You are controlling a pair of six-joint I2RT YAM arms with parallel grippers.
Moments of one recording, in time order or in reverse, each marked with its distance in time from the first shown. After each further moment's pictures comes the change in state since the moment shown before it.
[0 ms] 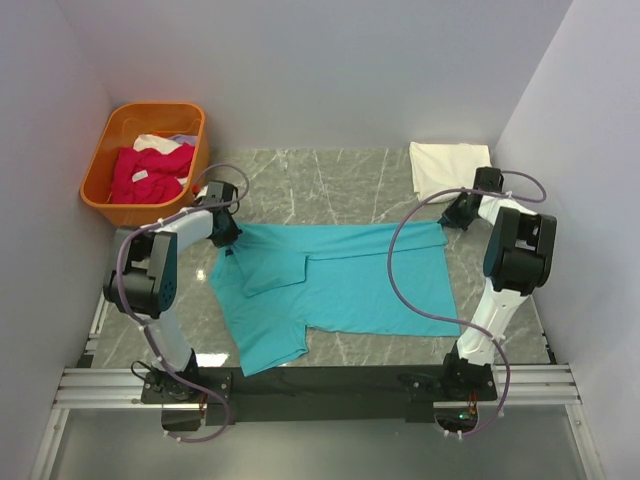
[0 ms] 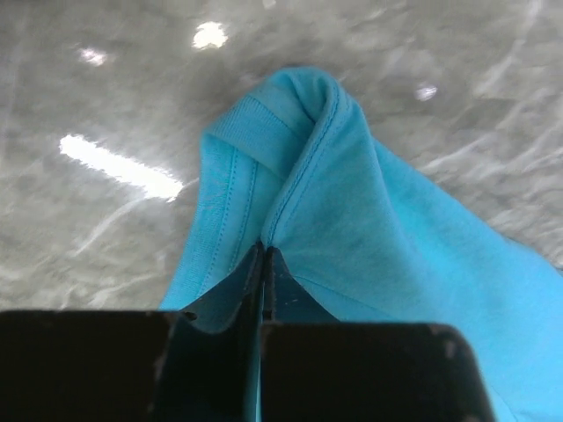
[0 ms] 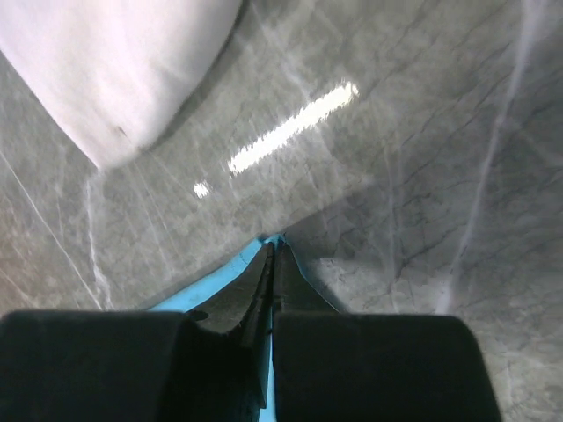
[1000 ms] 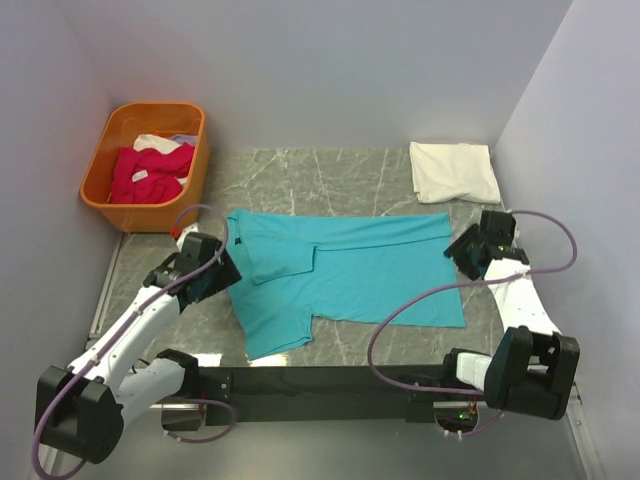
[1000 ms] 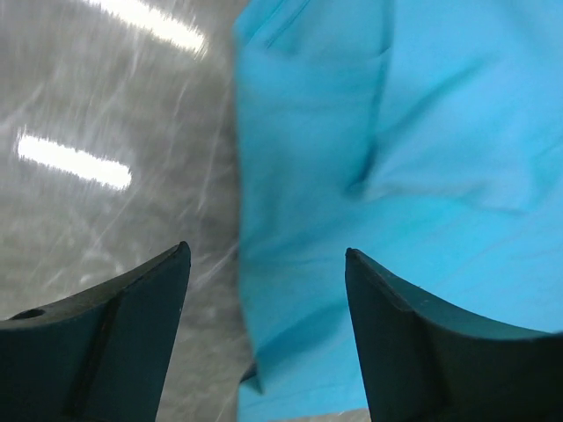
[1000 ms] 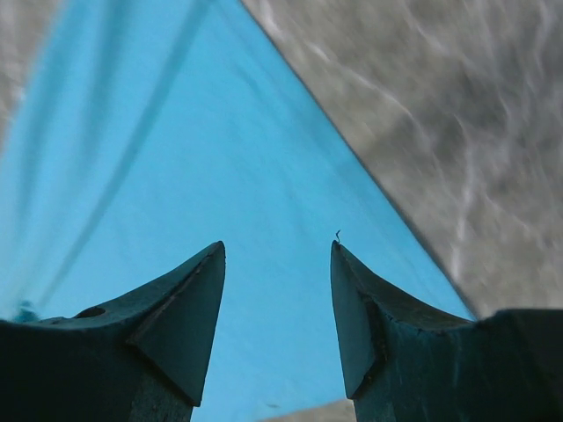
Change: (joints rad) left arm -0.131 -0.808 -0.433 -0.242 0.044 -0.105; right arm 0.037 -0.824 -0.550 -0.180 0.228 0.084
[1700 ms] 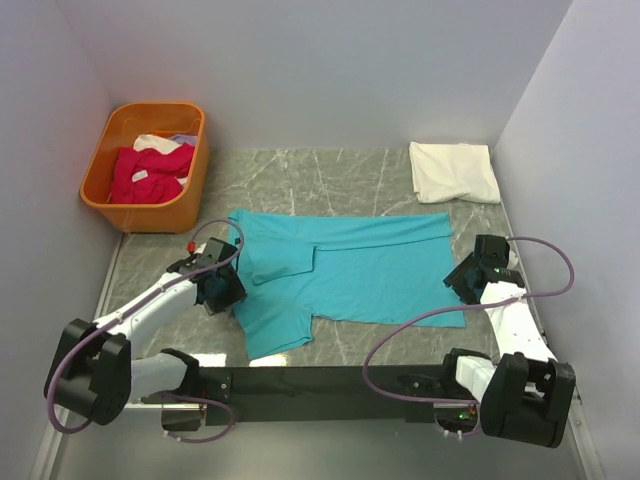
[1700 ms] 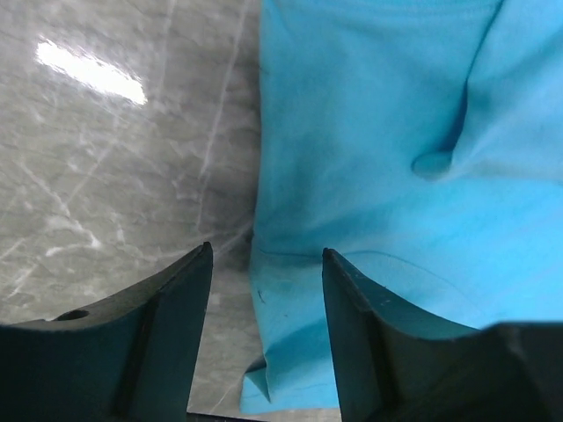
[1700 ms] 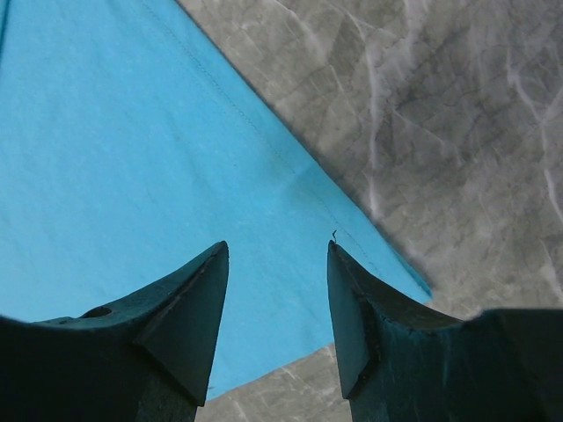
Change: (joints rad) left arm -0.062 0.198 -0.046 -0.032 0.024 -0.113; right arm 0.002 -0.148 -0.181 -0.102 0.092 -0.002
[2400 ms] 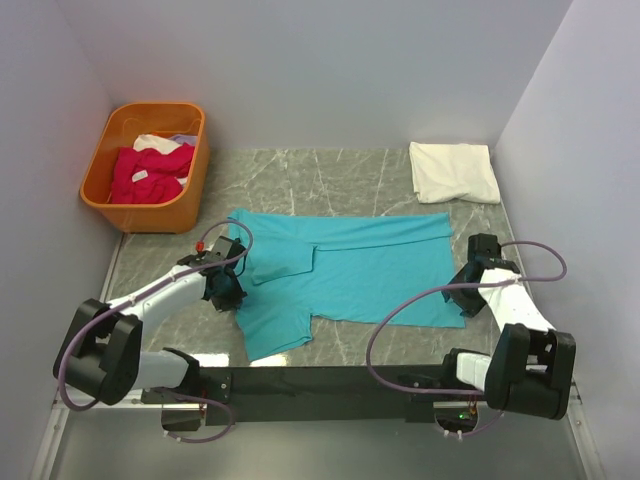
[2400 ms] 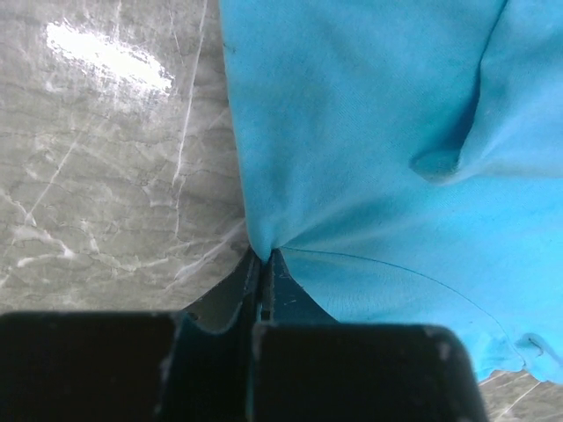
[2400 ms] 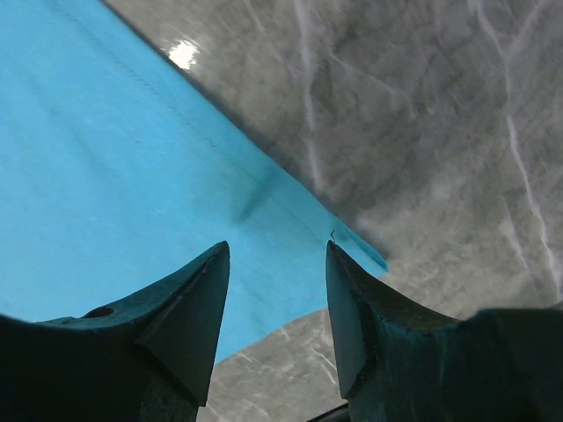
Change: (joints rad) left arm -0.039 0.107 0.025 0.015 0.015 0.008; right arm 0.018 0.126 0.021 -0.105 0.056 0.000
